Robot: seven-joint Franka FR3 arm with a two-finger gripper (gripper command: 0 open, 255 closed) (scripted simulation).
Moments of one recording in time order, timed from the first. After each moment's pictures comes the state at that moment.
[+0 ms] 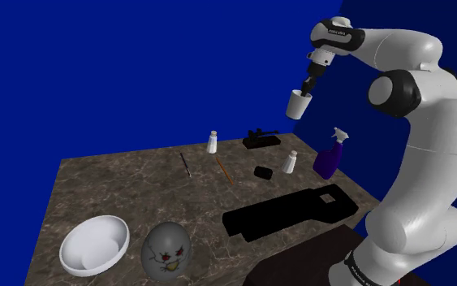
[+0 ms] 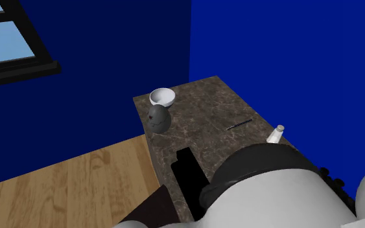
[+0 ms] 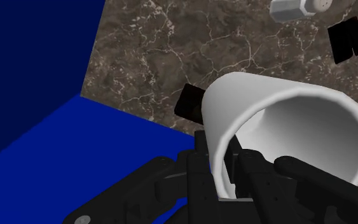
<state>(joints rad) -0.53 0.38 -0.16 -1.21 0.17 1.57 -0.79</state>
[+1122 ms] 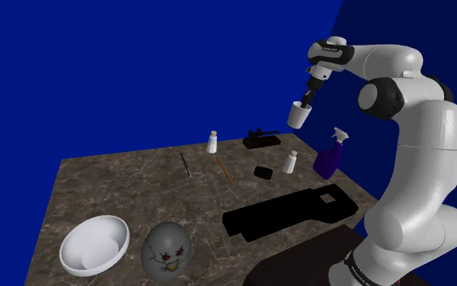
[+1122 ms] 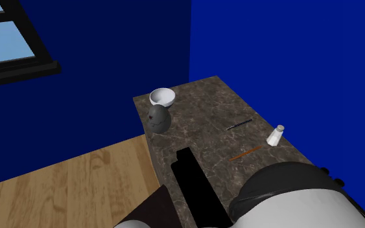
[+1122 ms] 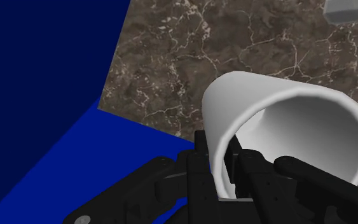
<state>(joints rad) -0.59 0.50 -0.17 -1.20 0.20 1.67 -0.87</state>
